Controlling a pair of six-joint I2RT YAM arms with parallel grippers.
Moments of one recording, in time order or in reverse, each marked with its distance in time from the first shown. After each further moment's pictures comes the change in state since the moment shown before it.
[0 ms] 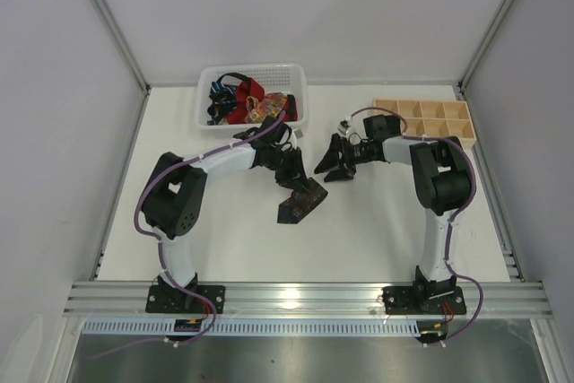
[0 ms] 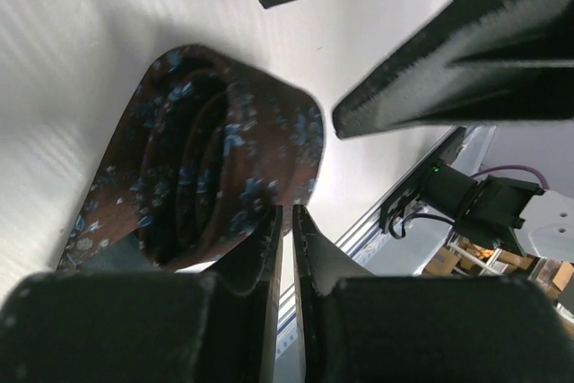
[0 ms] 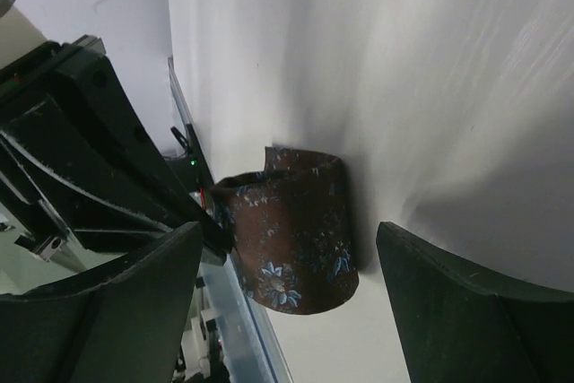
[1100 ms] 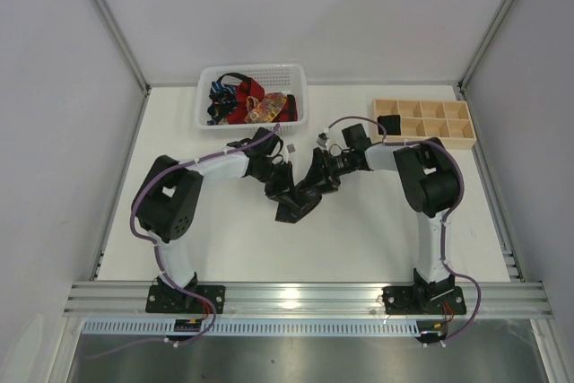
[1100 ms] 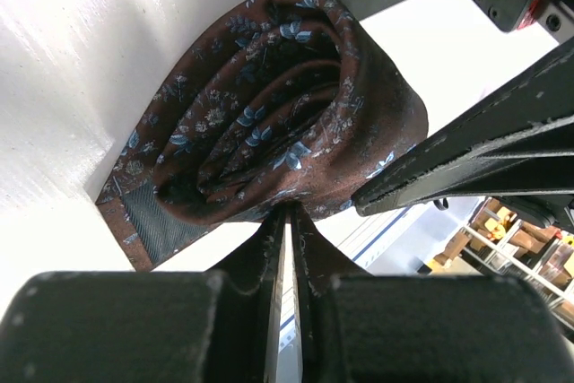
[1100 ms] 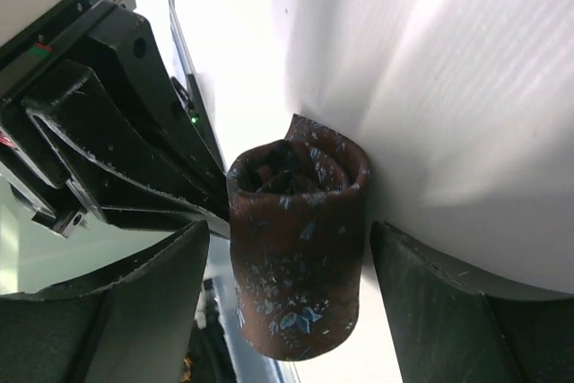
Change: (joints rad) left arm 0.028 -0.047 -0.152 -0.034 -0.002 0.086; right arm 0.146 0.012 -0.065 0.069 -0.031 0.018
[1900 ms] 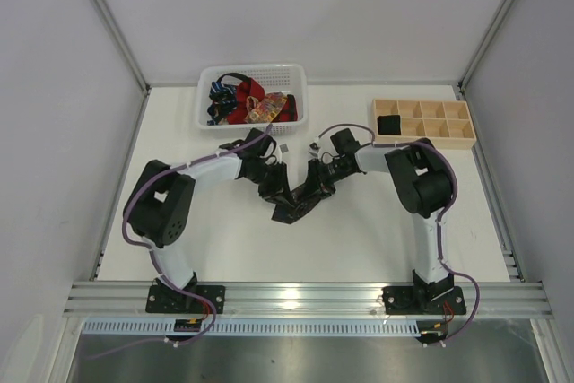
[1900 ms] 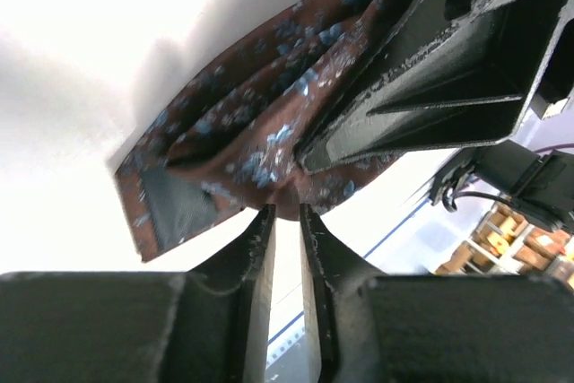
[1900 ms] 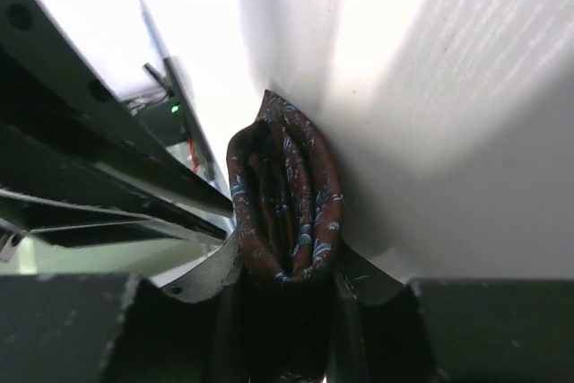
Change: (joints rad) left arm 0.027 -0.047 -0.051 0.006 -0.012 0.006; right arm 0.064 0.054 0.063 -0.149 0.050 -0.021
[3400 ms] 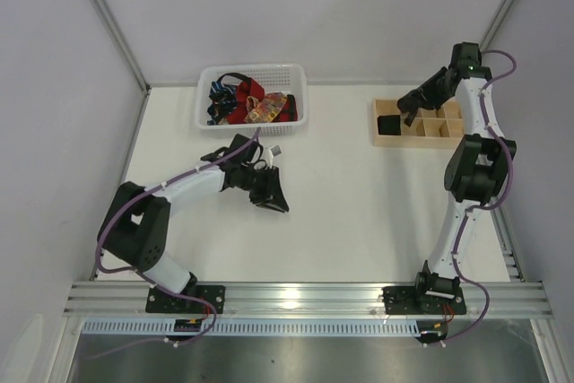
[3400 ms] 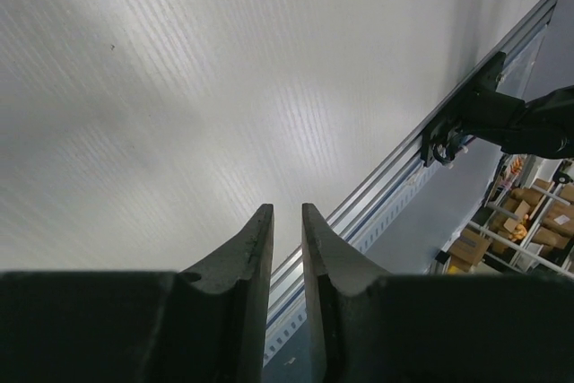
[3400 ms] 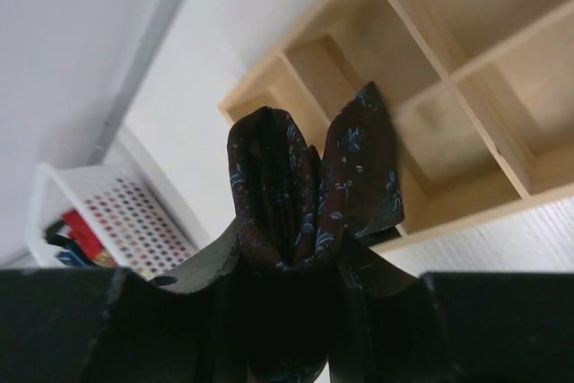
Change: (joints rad) left arm 0.021 -0.232 -0.160 0.031 0.056 0.063; right arm -0.625 0.045 0.860 -0.605 0.829 0.353
